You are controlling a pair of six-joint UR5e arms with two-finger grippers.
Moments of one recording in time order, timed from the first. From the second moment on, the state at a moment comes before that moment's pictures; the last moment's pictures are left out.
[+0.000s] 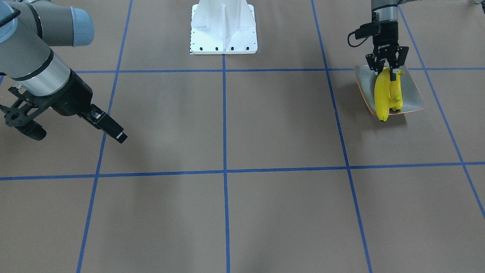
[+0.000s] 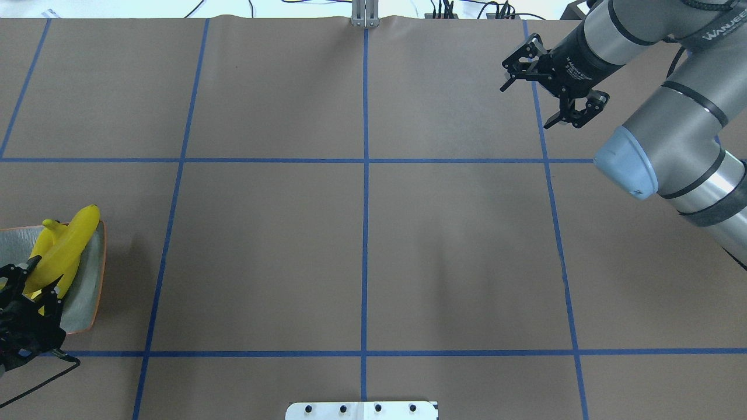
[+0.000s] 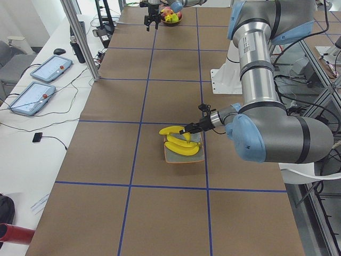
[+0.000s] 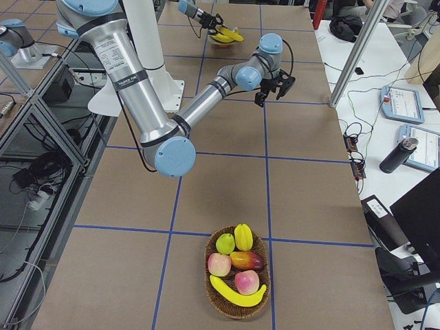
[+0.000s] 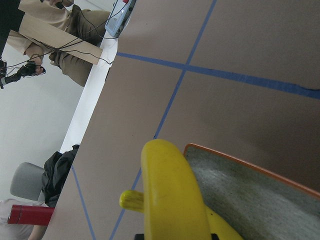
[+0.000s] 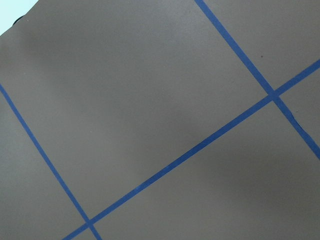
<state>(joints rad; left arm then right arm) 0.06 -1.00 -2.06 -2.18 -0.53 -0.64 0.99 -1.08 1.82 -1.49 2.25 1.58</state>
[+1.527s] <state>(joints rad) 0.07 -1.00 -2.06 -2.23 -0.55 -0.64 0.99 -1.09 1.82 -1.49 2.25 1.58</state>
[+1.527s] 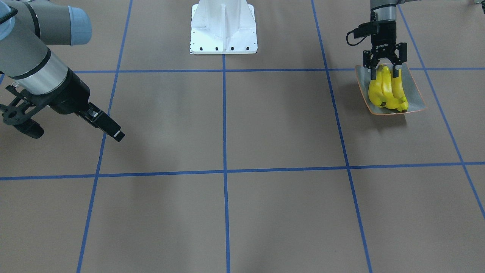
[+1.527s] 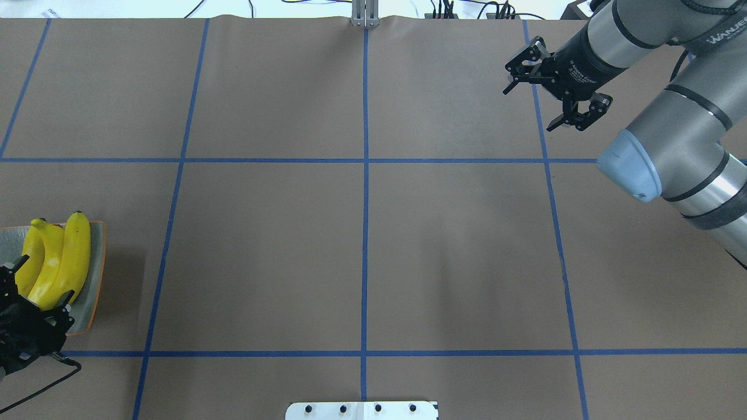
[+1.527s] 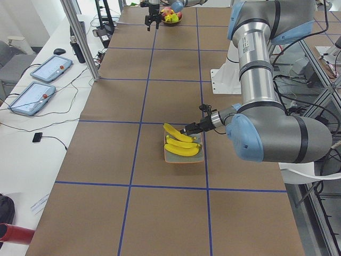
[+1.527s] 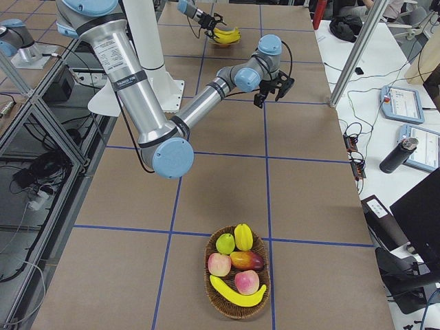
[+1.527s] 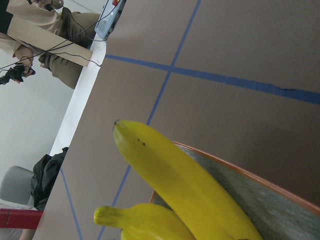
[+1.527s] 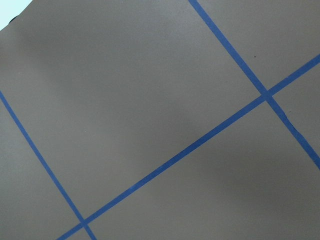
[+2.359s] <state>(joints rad) 0.07 -1.01 -2.21 -2.38 -0.70 -0.64 0.99 -1.09 1.82 -1.49 2.26 1.55</state>
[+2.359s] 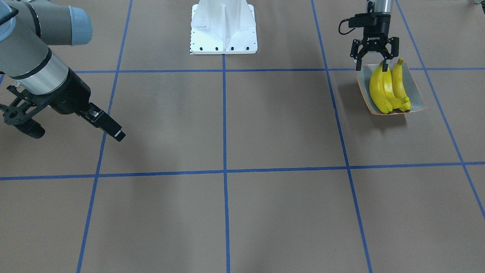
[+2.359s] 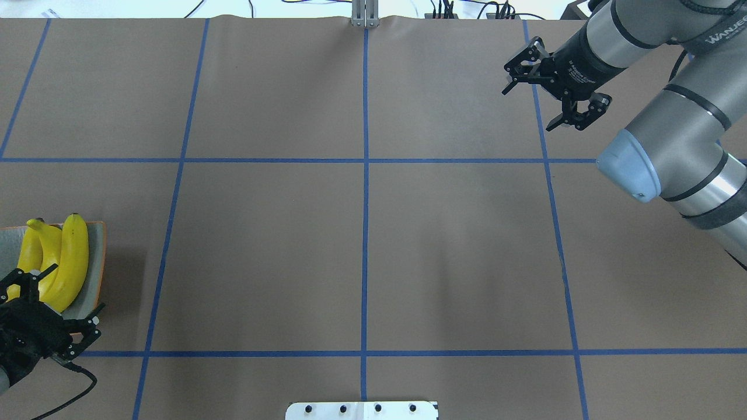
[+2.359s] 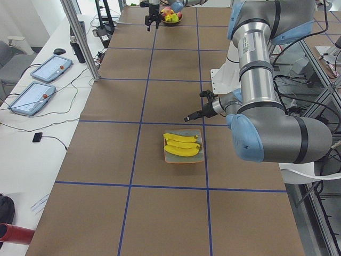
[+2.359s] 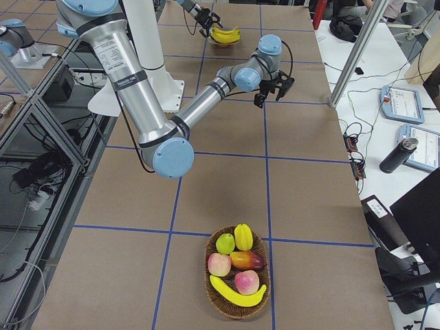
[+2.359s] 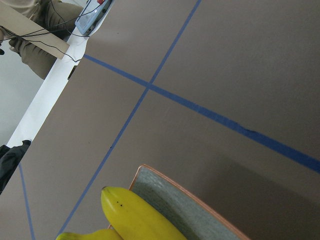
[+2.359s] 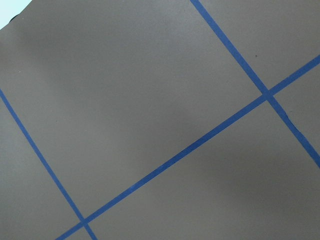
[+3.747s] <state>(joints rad) -0.59 -1.71 -2.15 -1.71 -1.46 -0.49 1.14 -1.28 1.80 -1.51 2.27 0.97</state>
